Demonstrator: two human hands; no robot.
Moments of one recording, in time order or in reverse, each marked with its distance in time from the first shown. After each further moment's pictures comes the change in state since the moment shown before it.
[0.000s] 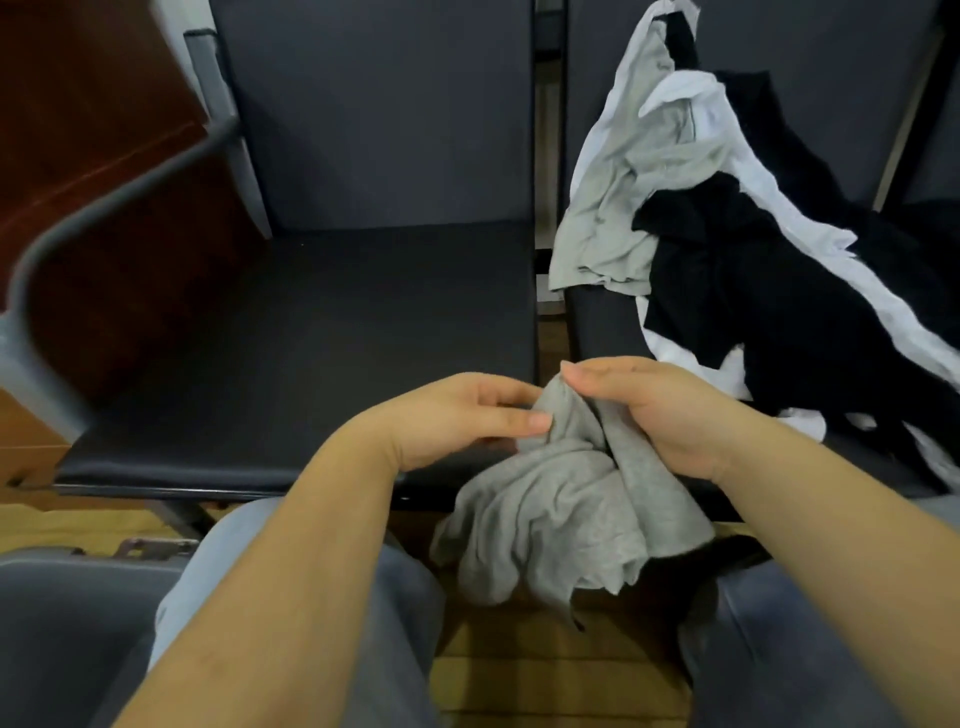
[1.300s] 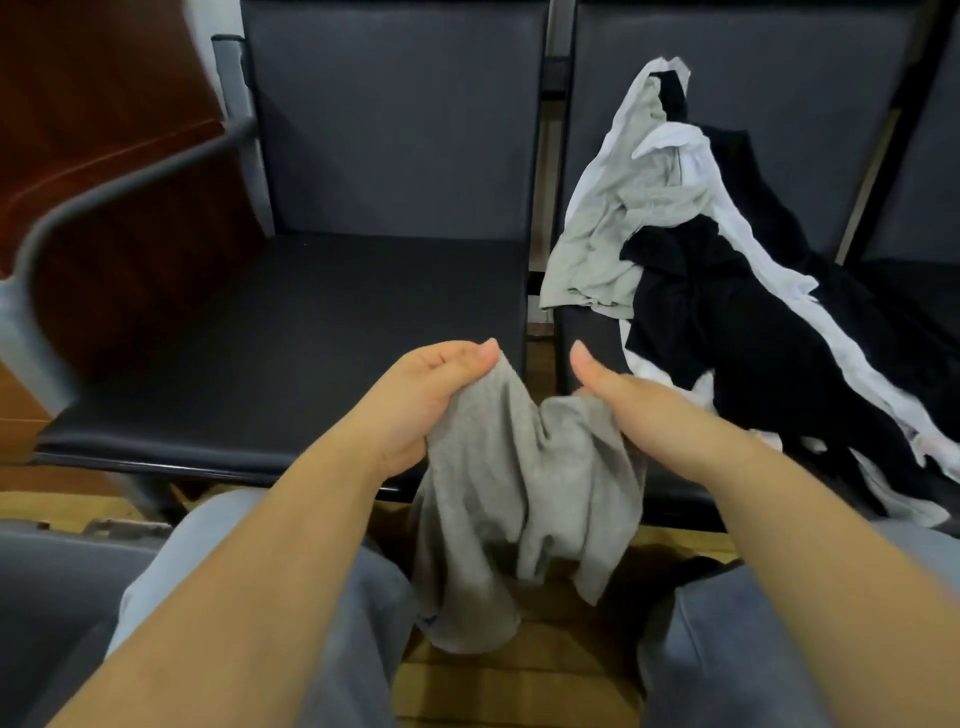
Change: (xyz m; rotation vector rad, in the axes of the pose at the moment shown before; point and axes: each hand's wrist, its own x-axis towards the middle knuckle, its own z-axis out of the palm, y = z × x) left_hand -0.023 0.005 0.017 -0.355 0.383 0.235; right_hand -0.024 -0.006 0.005 -0.522 0.313 0.026
